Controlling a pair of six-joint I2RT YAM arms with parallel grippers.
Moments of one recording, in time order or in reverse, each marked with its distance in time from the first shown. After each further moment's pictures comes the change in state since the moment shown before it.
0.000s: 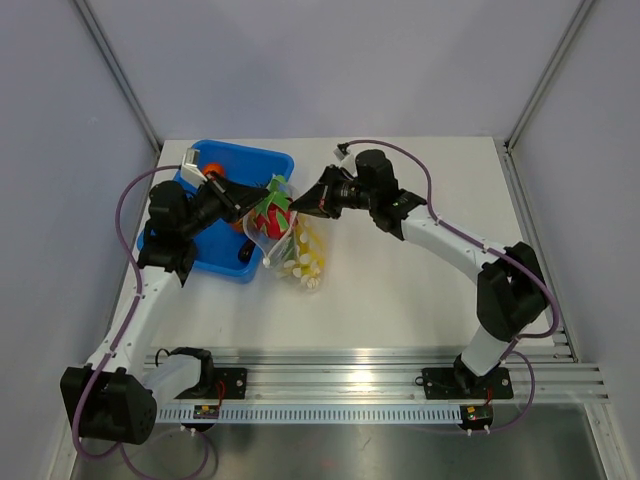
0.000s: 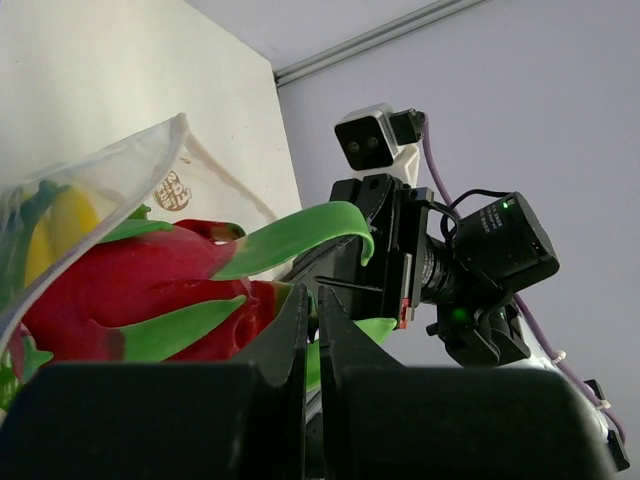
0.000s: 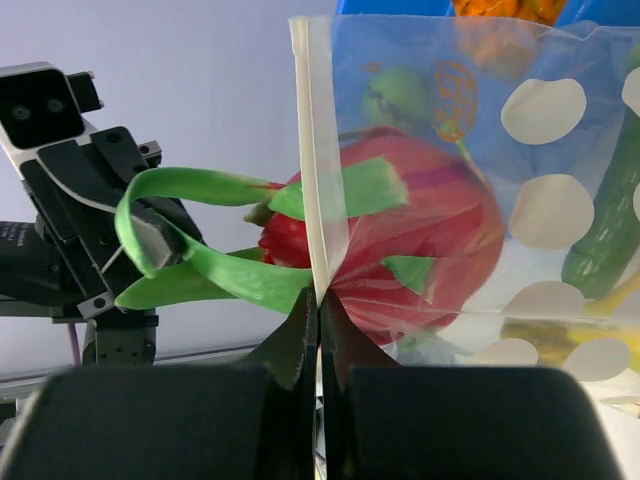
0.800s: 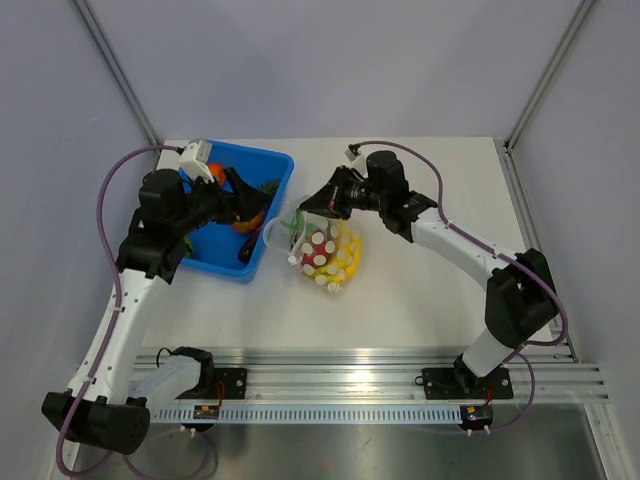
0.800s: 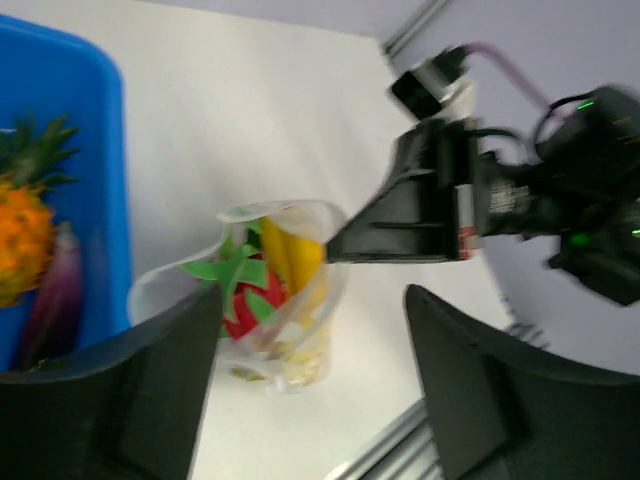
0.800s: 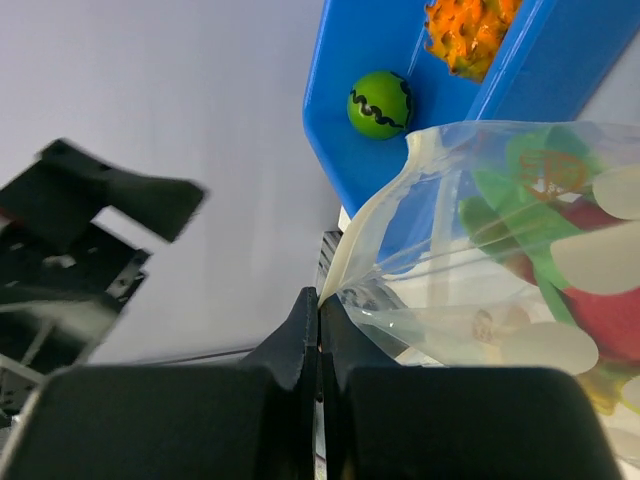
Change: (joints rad) left arm -0.081 -0.048 0.288 -0.496 -0.159 0.575; right arm -0.035 -0.055 -0.057 -0.002 -0.004 0.003
